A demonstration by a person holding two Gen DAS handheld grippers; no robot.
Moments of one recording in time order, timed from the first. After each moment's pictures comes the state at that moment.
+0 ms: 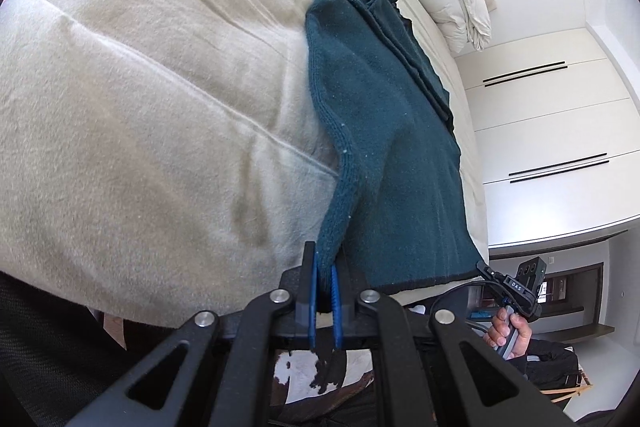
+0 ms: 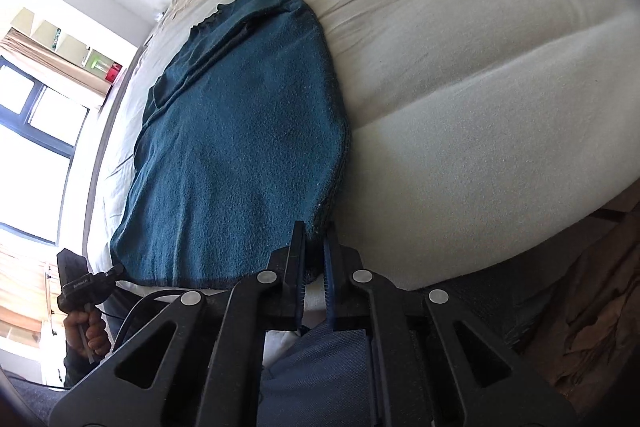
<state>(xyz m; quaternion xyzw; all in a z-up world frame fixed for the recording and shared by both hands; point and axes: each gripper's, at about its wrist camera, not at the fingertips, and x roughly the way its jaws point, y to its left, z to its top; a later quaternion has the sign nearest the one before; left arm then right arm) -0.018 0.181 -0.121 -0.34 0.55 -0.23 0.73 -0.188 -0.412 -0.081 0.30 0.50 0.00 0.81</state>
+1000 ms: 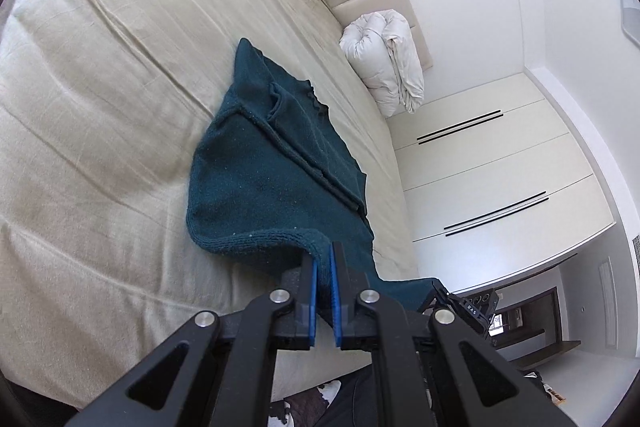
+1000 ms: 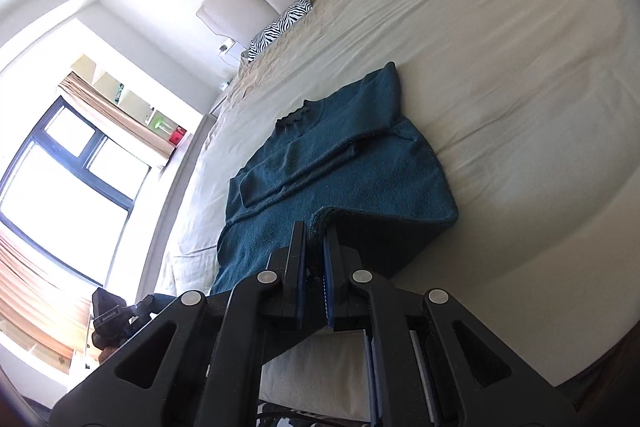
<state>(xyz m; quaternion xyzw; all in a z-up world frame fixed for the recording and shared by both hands) 0.048 0.193 -0.037 -0.41 0.42 -0.28 0.76 -0.111 -0.400 0.014 0.35 0.34 0.06 0.87</state>
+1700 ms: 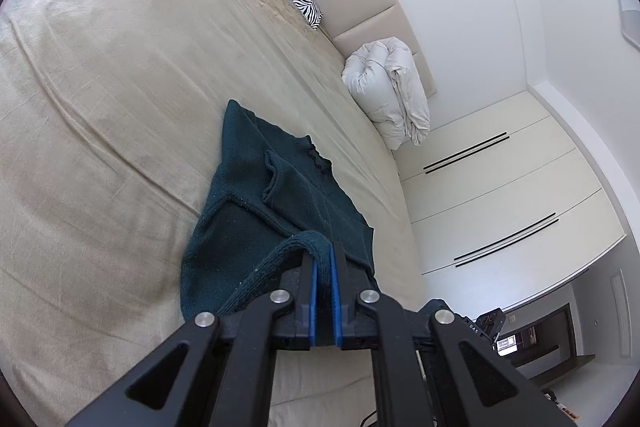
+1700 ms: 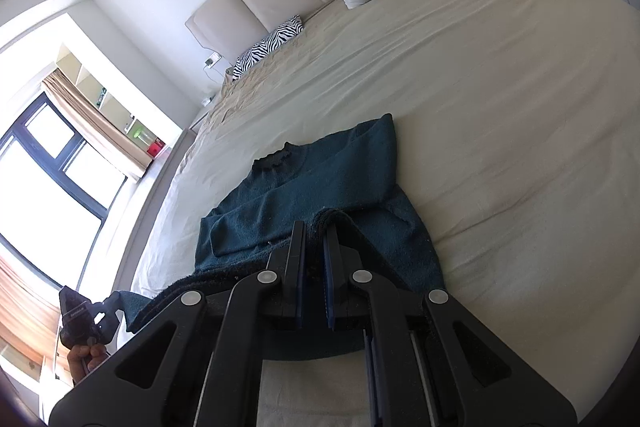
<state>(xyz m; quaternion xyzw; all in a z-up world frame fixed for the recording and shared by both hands) 0.135 0.198 -0.021 -0.41 0.39 -0.25 0.79 -0.021 -0.419 0.025 0.31 0.33 0.01 0.89</state>
